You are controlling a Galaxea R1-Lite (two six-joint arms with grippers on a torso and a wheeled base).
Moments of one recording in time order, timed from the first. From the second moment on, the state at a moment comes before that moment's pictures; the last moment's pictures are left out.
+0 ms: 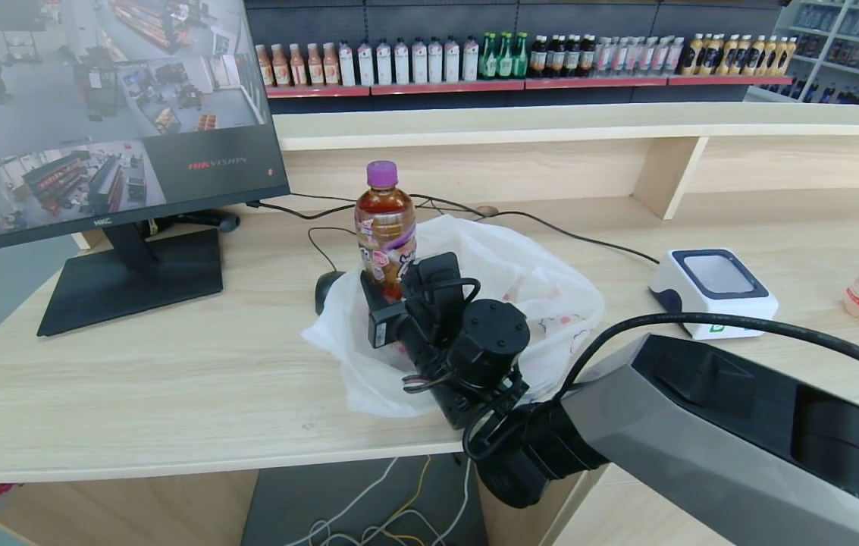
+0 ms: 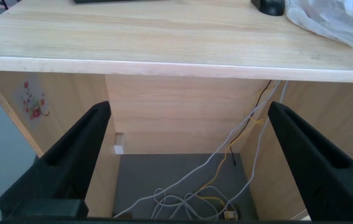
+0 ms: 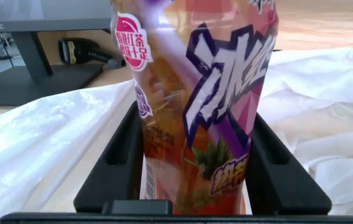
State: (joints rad) left arm 0.00 0.00 0.00 0.00 0.00 0.00; right arm 0.82 2.42 -1.37 -1.41 -0.27 -0.12
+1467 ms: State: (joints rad) left arm 0.00 0.00 0.00 0.00 0.00 0.00; right arm 0.88 2.30 -1.11 -1.57 -0.32 -0.15
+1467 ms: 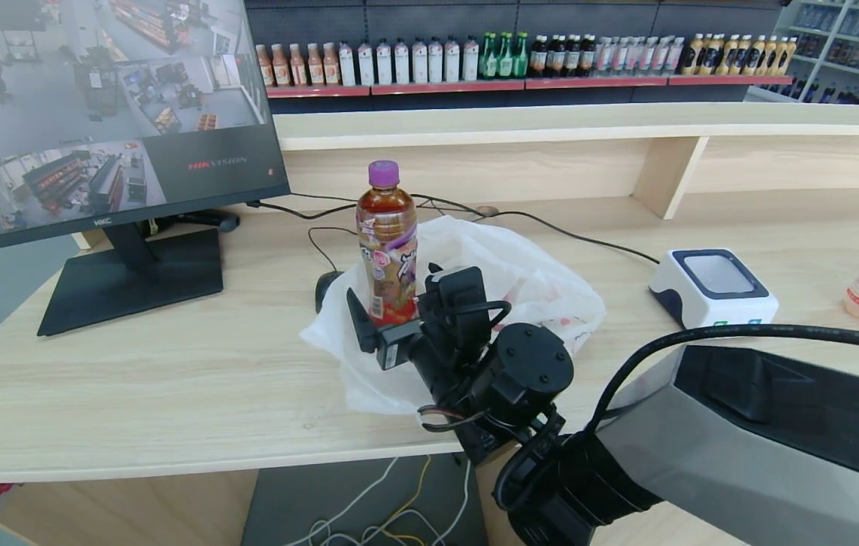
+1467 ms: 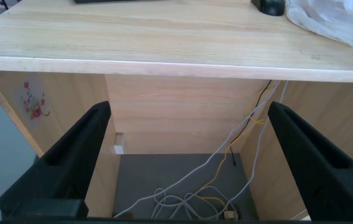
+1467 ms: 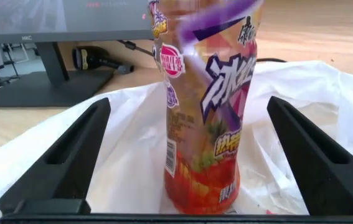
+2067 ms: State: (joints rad) left arm 0.00 0.00 0.00 0.00 0.00 0.00; right arm 0.95 1.97 -0.63 -1.57 -0.32 -0.16
